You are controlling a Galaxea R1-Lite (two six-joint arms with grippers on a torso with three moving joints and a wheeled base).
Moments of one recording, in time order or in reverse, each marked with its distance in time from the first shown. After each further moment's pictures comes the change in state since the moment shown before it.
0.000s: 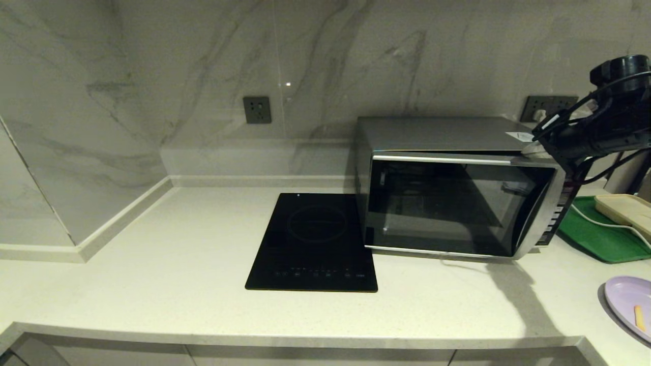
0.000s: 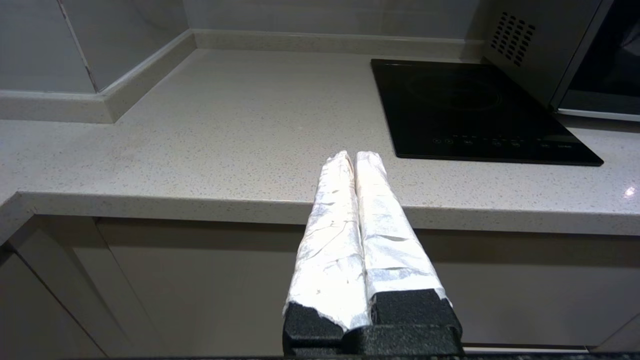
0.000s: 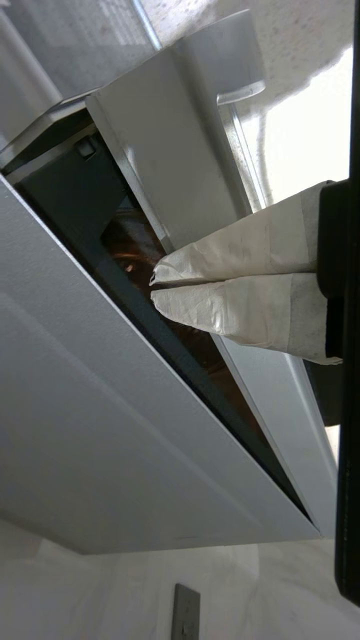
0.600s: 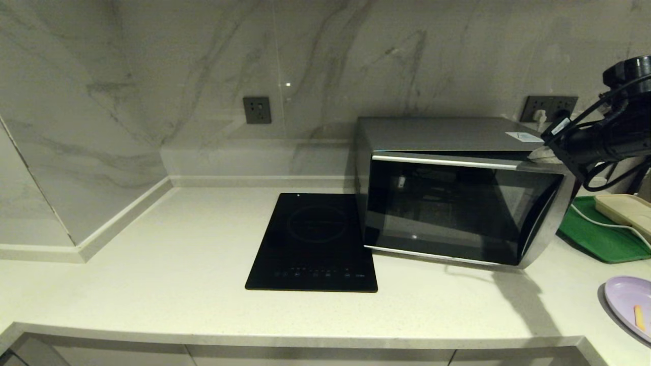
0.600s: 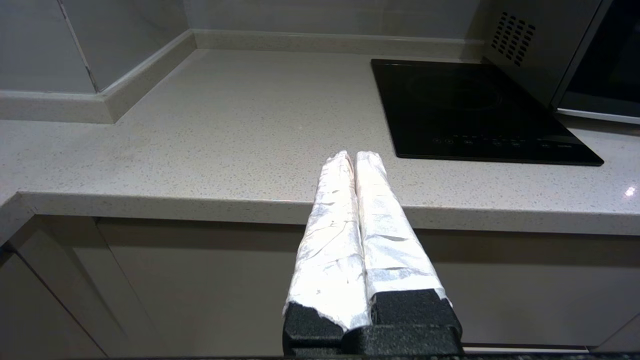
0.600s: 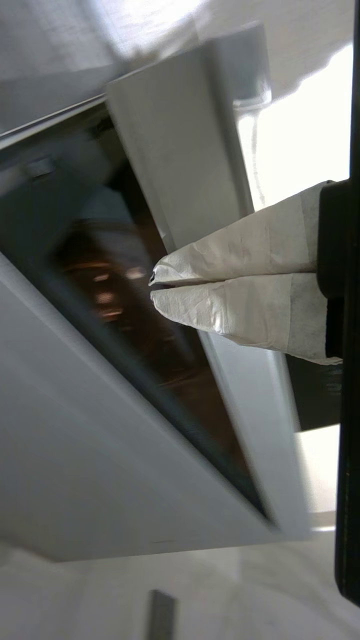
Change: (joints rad) left arm 0.000 0.000 0.000 0.000 0.000 0.000; right arm -0.001 -0.094 0.120 0.019 0.028 -0.024
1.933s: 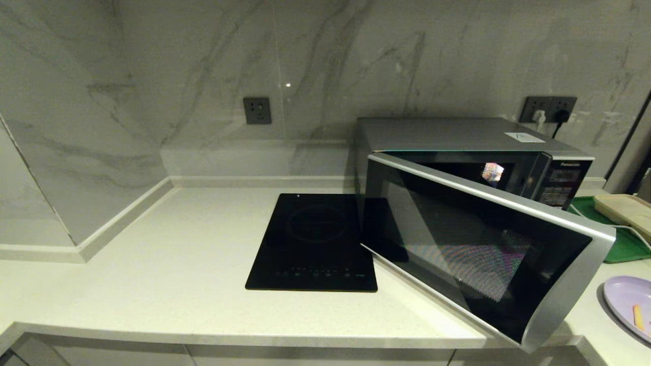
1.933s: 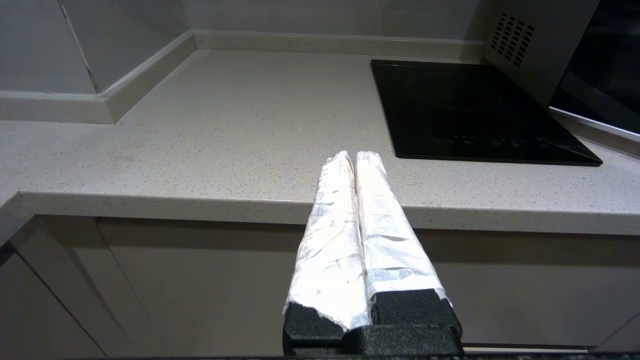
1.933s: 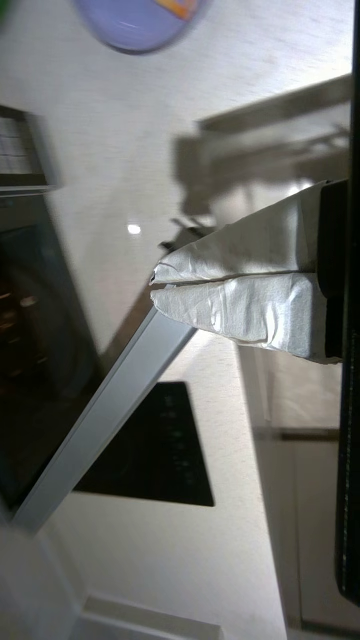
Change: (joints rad) left arm 0.000 0.000 0.000 0.000 0.000 0.000; right arm -0.100 -0.732 0.382 0.278 0.105 -0.449
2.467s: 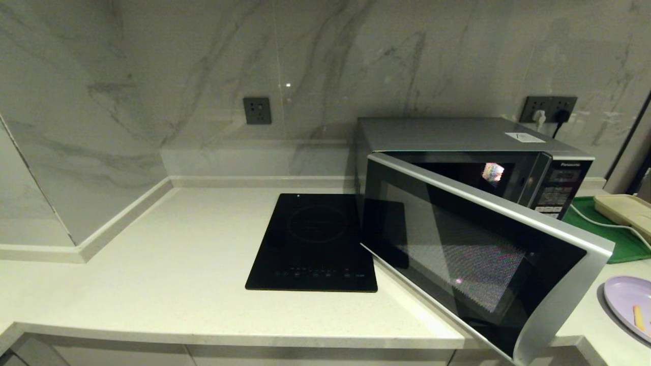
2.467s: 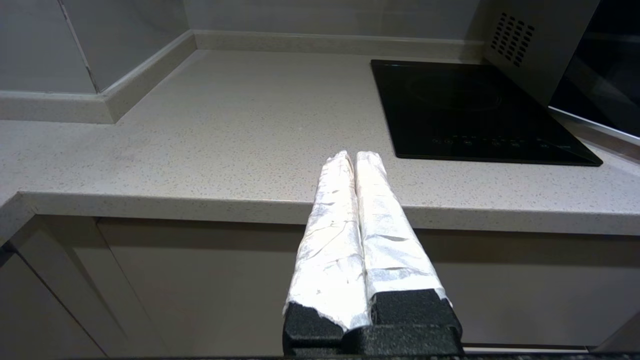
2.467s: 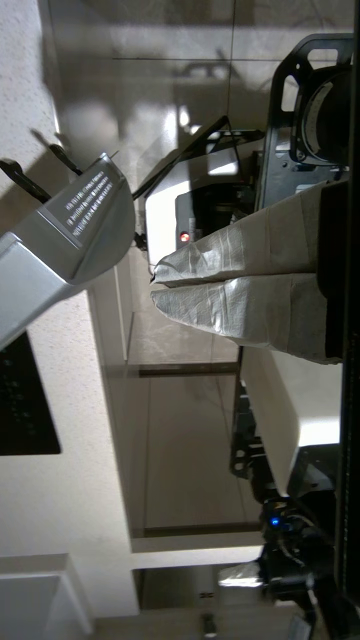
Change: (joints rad) left arm 0.000 0.000 0.000 0.000 0.000 0.000; right arm -0.008 0.000 0.051 0.335 0.277 -0.073
